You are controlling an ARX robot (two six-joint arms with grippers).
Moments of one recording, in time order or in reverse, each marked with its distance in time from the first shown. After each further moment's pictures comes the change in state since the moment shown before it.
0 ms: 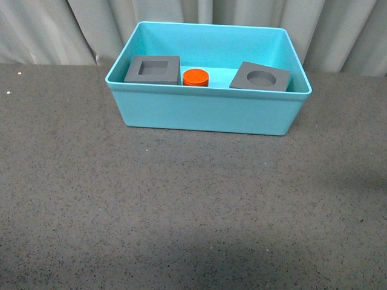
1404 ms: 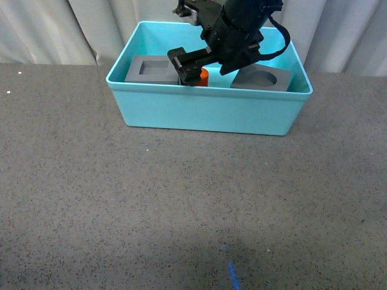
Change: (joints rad) left arm 0.000 0.000 0.000 0.000 0.001 0.000; right arm 0.293 1.328 1.872 -1.548 -0.266 -0.198
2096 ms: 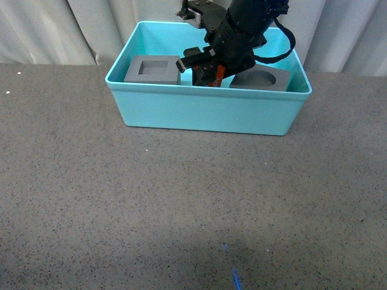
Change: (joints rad) left arm 0.000 0.000 0.000 0.000 0.000 0.000; right arm -0.006 -0.017 -0.042 0.014 -0.021 -0.005
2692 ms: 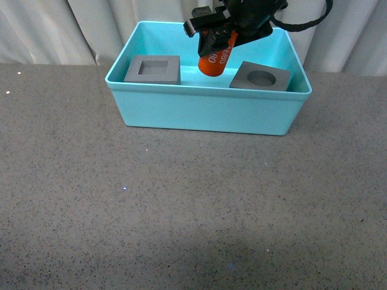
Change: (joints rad) left arm 0.000 0.000 0.000 0.000 0.000 0.000; right arm -0.016 -0.234 -0.245 0.143 -0.019 -0.003
